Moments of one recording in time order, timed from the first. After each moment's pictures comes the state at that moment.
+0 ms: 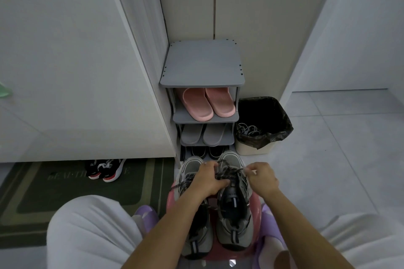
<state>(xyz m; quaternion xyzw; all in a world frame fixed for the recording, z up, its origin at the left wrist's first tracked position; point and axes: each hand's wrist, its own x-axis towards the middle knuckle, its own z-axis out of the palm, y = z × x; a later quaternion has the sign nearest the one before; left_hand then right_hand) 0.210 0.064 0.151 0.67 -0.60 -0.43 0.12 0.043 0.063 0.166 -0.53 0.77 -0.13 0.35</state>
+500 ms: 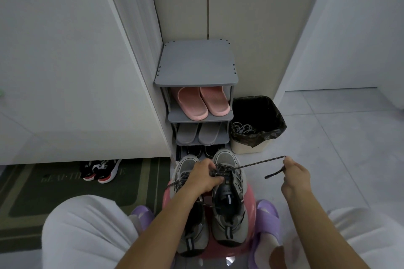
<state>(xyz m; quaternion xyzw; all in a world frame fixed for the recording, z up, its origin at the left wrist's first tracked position) 0.211 0.065 0.155 0.66 -0.60 -0.44 0.13 -0.014 0.070 0.189 -0.10 0.70 -0.52 0.48</state>
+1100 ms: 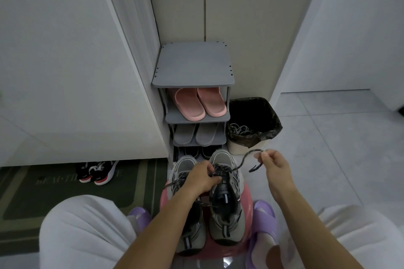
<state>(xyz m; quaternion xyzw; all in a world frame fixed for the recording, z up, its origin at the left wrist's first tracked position) 0.206 0.070 0.167 0.66 -0.60 -0.43 0.13 0.013 0.081 0.201 -0.33 0.63 -0.52 0.47</state>
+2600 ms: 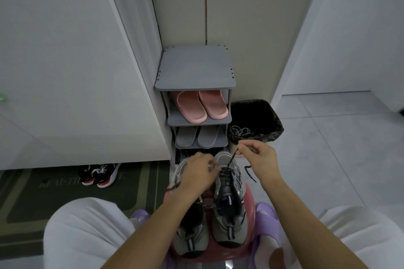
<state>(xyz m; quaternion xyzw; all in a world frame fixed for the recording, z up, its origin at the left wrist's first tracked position) 0.213 0.074 0.204 0.65 -0.69 -0.27 0.16 0.046 0.066 0.234 -0.44 0.60 -0.48 0.46</state>
